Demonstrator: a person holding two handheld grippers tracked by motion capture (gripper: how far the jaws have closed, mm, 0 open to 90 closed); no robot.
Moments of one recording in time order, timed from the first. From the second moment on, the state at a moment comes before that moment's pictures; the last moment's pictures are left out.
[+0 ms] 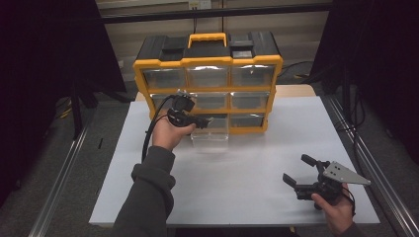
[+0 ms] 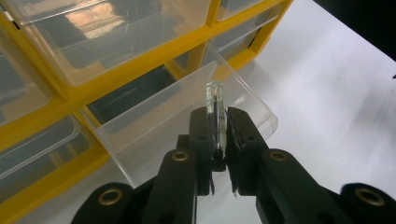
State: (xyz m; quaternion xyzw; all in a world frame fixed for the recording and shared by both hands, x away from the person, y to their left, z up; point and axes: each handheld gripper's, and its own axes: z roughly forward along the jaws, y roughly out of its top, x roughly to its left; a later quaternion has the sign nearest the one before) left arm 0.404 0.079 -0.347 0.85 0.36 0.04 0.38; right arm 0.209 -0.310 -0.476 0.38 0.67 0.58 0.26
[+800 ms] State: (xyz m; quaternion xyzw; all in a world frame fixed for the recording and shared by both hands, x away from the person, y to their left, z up) left arm 0.409 0.071 -0.359 0.85 0.37 0.05 0.36; right arm 0.209 -0.310 -0.477 0.38 0.67 0.58 0.27
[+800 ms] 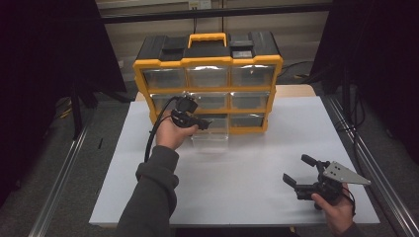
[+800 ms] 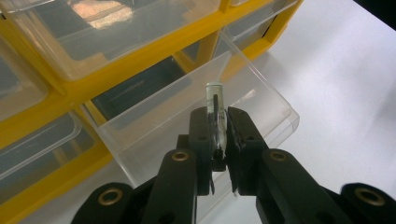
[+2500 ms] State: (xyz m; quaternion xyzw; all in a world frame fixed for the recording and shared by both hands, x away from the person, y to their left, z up) left arm 0.414 0.068 -0.378 0.86 0.38 0.06 0.35; right arm 0.208 -0.310 -0.476 0.38 0.67 0.58 0.26
